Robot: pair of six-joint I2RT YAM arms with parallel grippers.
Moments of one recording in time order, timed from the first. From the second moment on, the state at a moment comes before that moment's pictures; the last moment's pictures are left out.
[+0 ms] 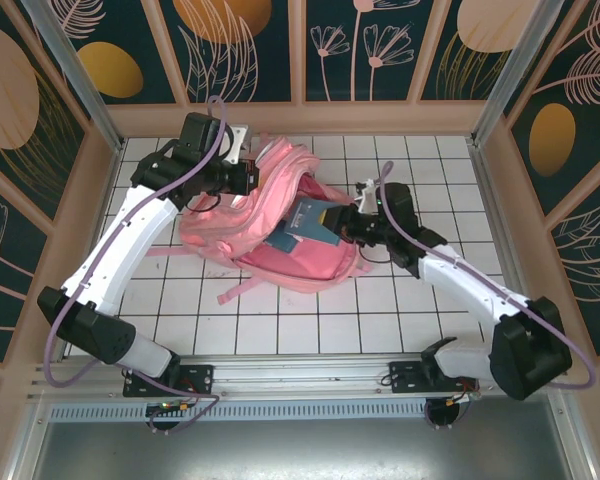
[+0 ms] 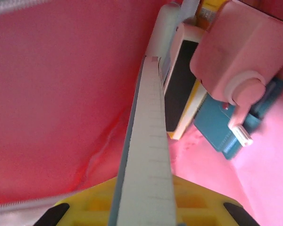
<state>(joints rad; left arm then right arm) -0.45 1.50 1.68 -0.93 0.22 -0.30 0.55 1.31 0.86 0.03 -0.51 1.00</state>
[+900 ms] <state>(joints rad) -0.41 1.46 1.63 -0.90 0.26 -0.31 0.66 1.81 1.14 0.29 -0.28 1.41</state>
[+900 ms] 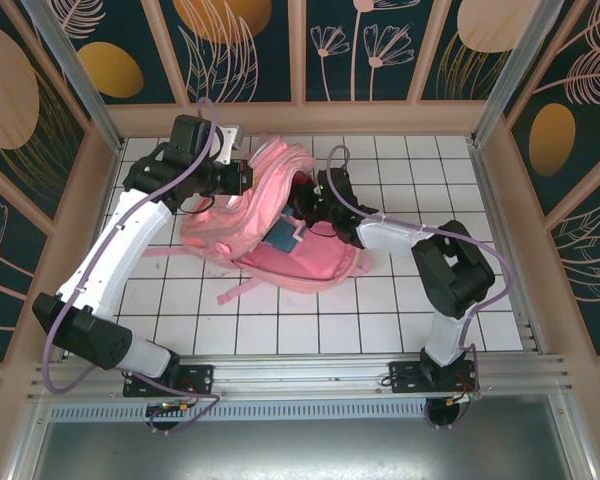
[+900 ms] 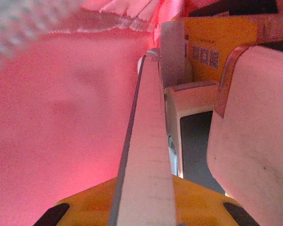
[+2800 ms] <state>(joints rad) -0.39 1.31 1.29 -0.65 0.38 -0.43 0.42 1.36 1.01 -0.08 -0.08 0.99</state>
